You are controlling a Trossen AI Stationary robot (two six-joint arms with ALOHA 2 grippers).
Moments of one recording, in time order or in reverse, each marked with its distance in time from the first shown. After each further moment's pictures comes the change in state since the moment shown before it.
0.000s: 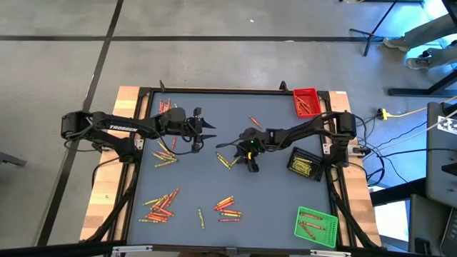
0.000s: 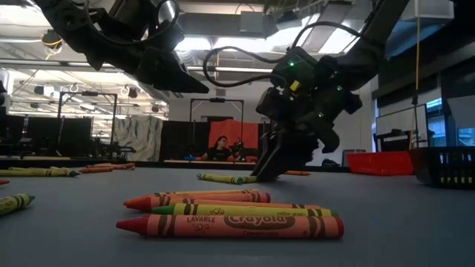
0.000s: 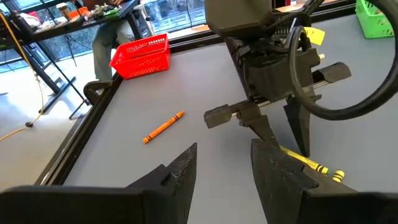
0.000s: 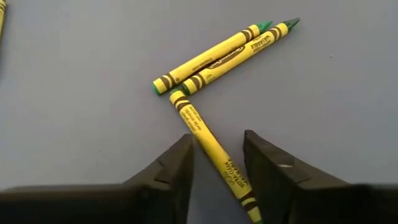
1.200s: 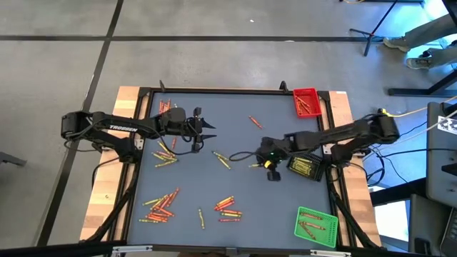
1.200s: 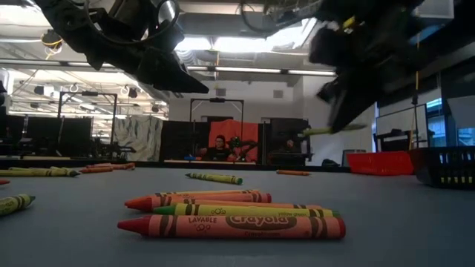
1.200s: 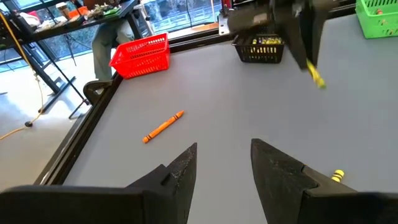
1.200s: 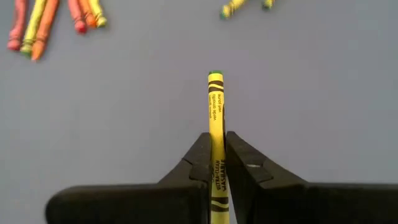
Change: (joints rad) left arm 0.000 0.000 0.000 -0.001 0.000 -0.002; right arm 0.194 -0.474 -0.008 -0.666 0.226 0.277
